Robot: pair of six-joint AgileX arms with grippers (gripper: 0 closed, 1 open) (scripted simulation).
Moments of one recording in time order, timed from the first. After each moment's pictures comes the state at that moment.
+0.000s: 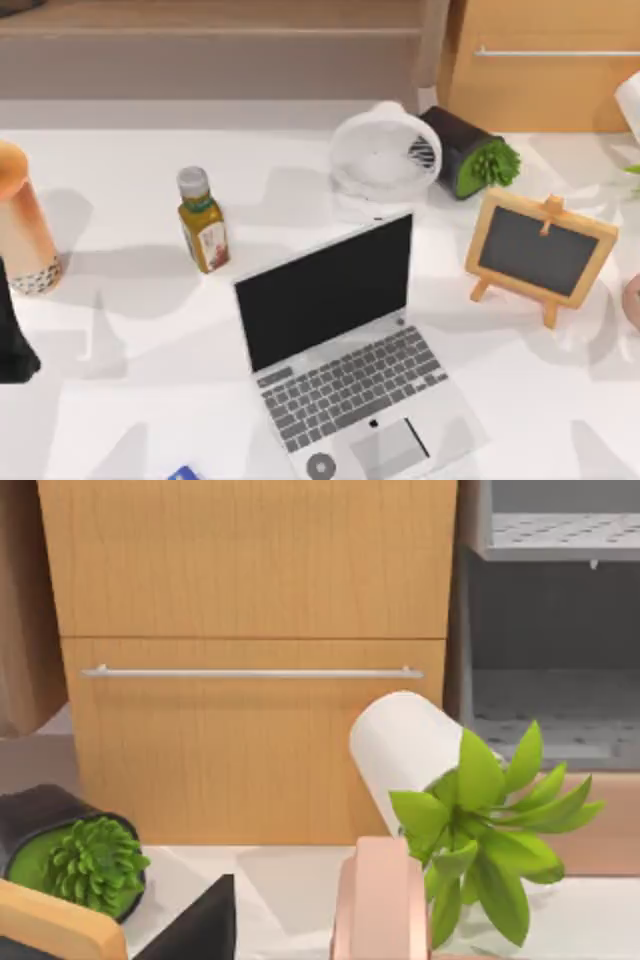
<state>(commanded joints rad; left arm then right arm) 0.00 0.00 0.00 0.00 0.00 0.00 0.00 0.00 0.00 0.00 0.00 0.00</state>
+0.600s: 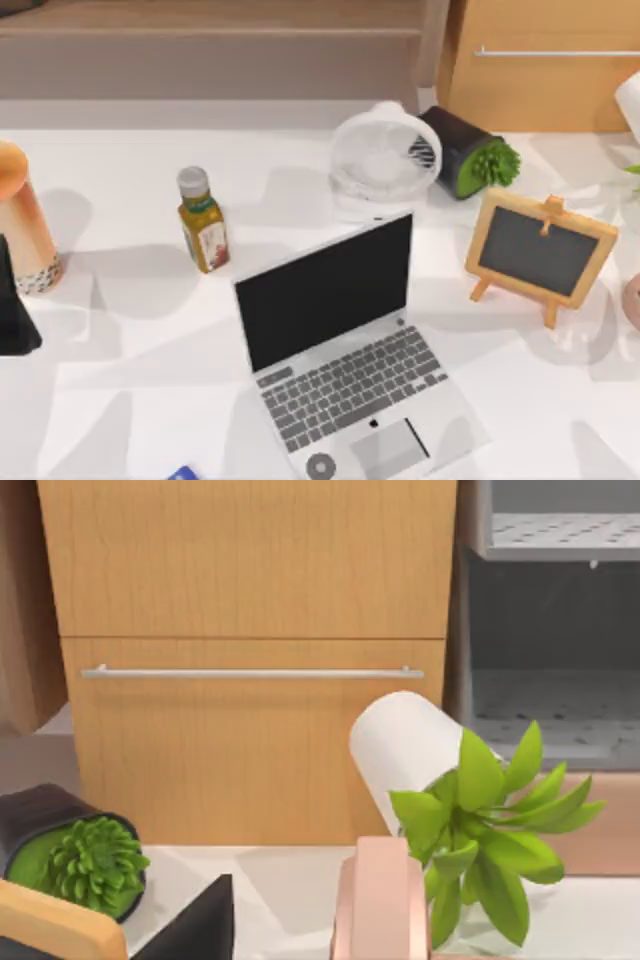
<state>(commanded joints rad) 0.07 0.39 -0.01 0.35 0.07 0.02 0.00 0.00 0.00 0.00 0.00 0.00</state>
